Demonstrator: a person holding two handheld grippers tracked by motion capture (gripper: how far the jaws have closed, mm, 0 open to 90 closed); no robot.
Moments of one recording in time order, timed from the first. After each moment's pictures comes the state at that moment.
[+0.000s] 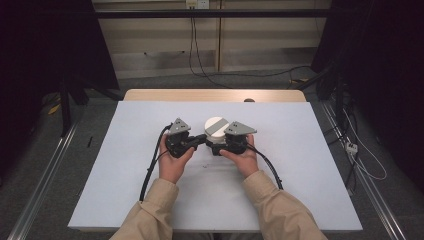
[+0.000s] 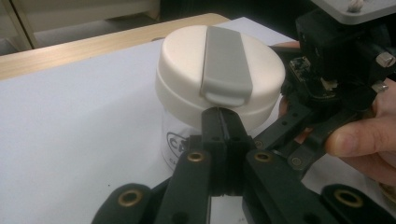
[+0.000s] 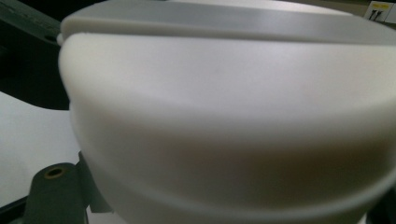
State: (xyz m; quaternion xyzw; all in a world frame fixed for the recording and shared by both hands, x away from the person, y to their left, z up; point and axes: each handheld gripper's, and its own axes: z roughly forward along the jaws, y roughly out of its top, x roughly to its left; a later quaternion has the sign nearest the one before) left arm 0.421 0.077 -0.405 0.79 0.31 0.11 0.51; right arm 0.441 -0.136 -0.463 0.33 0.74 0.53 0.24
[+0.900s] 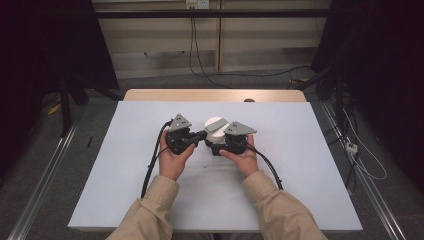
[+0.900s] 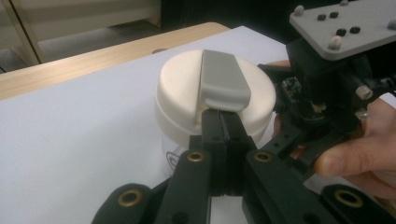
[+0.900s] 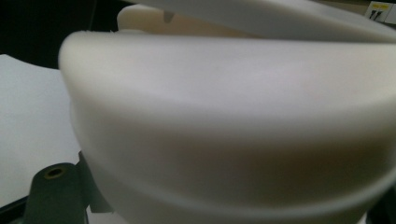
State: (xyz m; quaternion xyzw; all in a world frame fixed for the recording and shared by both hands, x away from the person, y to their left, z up) left arm 0.423 0.074 -0.391 0.79 0.31 0.13 0.52; right arm 0.441 -0.135 -0.463 0.33 0.74 0.53 0.25
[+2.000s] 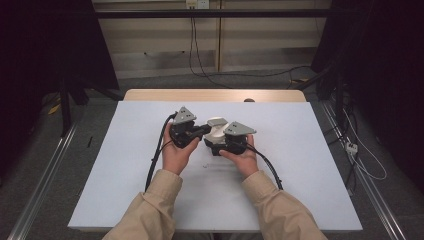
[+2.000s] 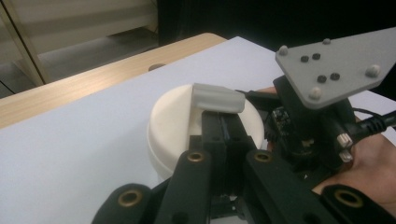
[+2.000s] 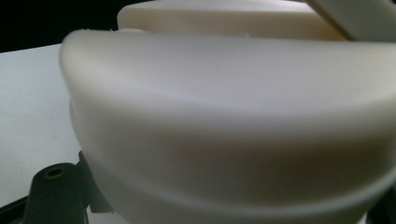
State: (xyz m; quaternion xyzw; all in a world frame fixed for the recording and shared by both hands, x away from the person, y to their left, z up) left arm 0.429 0.061 -0.370 0.79 0.29 0.13 0.52; right arm 0.440 -0.134 -0.463 0.33 0.74 0.53 0.25
